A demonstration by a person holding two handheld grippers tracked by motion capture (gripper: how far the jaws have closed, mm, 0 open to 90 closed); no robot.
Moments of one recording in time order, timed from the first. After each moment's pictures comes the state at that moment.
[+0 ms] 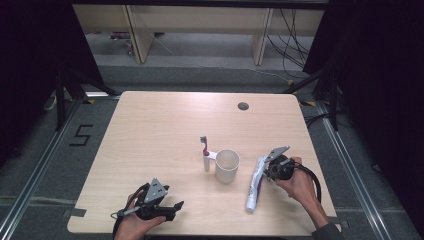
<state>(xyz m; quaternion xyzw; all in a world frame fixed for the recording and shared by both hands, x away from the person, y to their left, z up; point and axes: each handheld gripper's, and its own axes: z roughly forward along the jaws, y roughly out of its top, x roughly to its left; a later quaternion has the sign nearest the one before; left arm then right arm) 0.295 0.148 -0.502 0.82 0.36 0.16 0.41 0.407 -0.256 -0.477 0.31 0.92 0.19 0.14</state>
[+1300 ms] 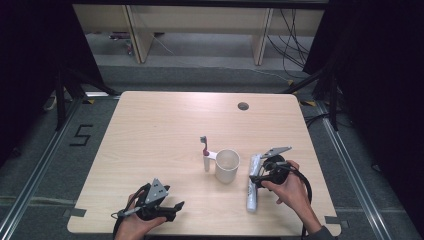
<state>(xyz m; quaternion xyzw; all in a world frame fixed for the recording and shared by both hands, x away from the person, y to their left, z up) 0.294 0.146 -0.500 0.83 0.35 0.16 0.41 0.383 -0.230 -0.461 0.43 0.86 0.26 0.11</state>
